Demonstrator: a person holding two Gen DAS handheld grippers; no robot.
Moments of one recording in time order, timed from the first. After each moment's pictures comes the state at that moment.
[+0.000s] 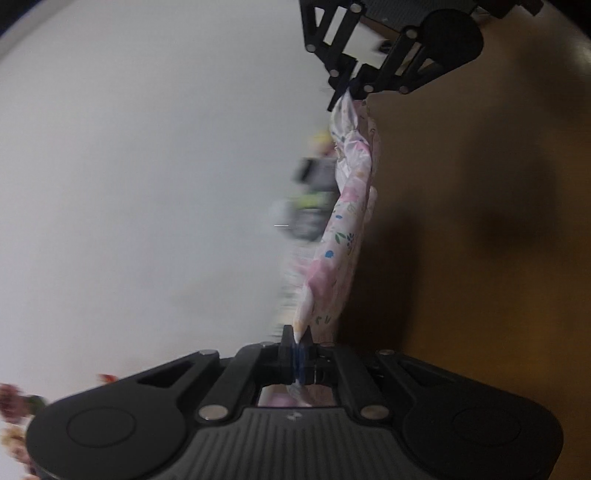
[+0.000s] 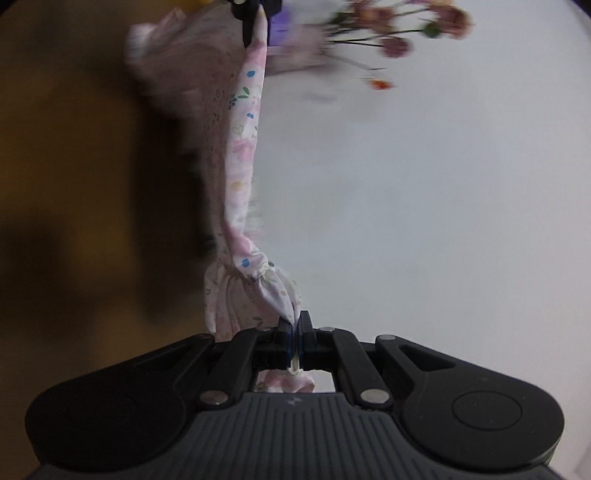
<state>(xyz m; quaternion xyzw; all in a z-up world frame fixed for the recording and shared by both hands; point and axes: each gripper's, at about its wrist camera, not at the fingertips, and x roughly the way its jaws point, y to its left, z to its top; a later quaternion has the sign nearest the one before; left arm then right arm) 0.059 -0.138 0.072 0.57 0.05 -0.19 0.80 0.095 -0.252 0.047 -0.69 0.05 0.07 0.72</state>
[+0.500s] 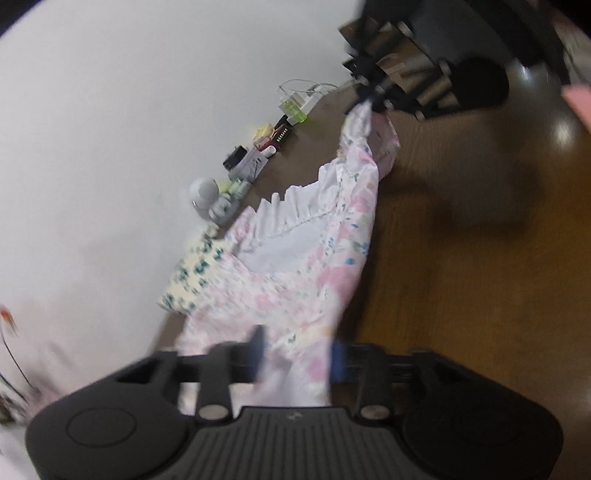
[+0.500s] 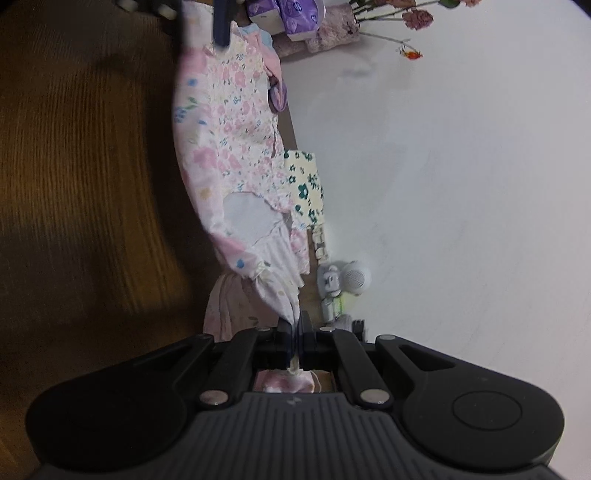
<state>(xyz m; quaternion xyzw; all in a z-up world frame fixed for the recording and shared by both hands) 0.030 -0.102 0.049 0.45 0.17 -0.29 0.83 0.038 -0.254 0.017 -0.64 0.13 0.09 0.75</state>
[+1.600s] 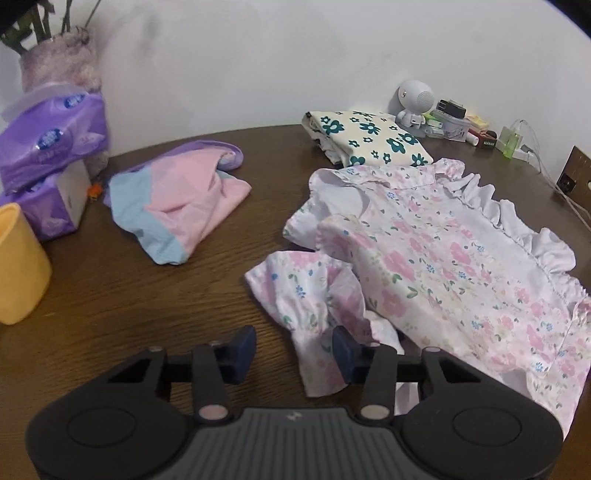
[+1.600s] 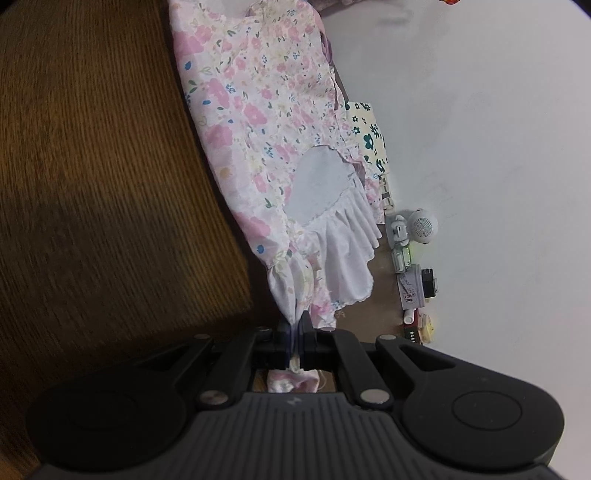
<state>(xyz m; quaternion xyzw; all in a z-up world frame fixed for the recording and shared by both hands) 0.237 0.060 0.043 0.04 0.41 -0.16 0.90 0.023 -0.251 -0.036 -0.59 0.25 0.10 0.76</state>
